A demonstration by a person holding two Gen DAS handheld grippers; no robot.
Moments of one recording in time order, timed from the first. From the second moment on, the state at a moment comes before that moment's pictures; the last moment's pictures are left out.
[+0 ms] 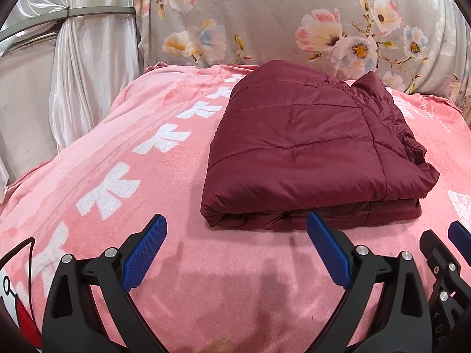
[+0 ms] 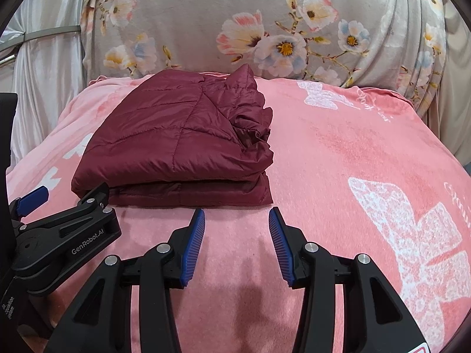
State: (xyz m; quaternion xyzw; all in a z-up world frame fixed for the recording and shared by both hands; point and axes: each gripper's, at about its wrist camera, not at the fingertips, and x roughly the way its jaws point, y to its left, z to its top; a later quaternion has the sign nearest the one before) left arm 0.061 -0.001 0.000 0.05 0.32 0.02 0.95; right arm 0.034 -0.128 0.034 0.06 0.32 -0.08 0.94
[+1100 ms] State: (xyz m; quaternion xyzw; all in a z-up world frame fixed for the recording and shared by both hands) left arm 0.056 -0.005 0.002 0.06 0.31 0.02 0.95; right arm 0.033 -0.131 0.033 0.06 0.32 -0.07 0.94
